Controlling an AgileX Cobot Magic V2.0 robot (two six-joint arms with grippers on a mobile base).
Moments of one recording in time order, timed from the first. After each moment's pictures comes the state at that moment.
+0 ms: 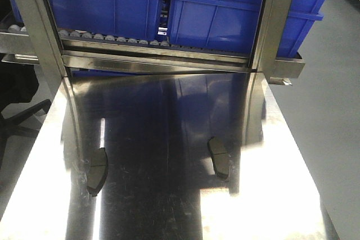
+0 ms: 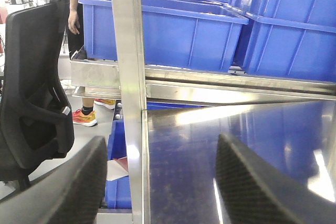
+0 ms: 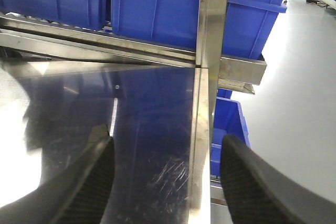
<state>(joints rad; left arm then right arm) -0.05 0.07 -0.37 0.08 0.47 -0.10 0.06 0.12 -0.33 0.19 0.54 -0.18</state>
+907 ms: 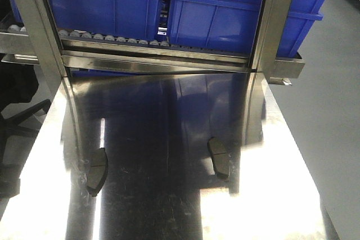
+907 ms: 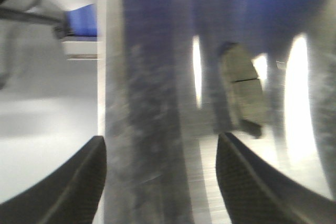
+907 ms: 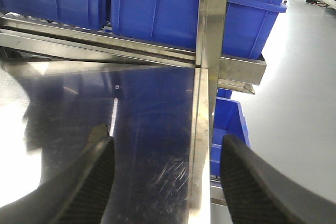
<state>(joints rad) -0.09 0.88 -0.54 -0.08 0.54 0.00 0.06 0.12 -0.33 0.19 0.54 -0.18</state>
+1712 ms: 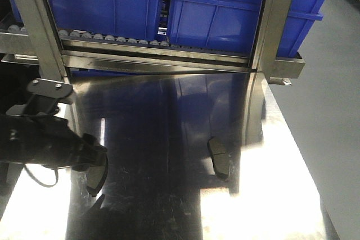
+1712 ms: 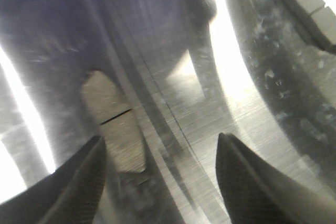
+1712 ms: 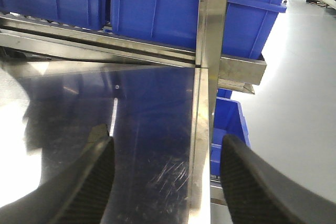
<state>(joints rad) -0.33 1.36 -0.84 -0.36 0.55 0.25 0.06 0.12 -0.33 0.19 0.54 -0.18</state>
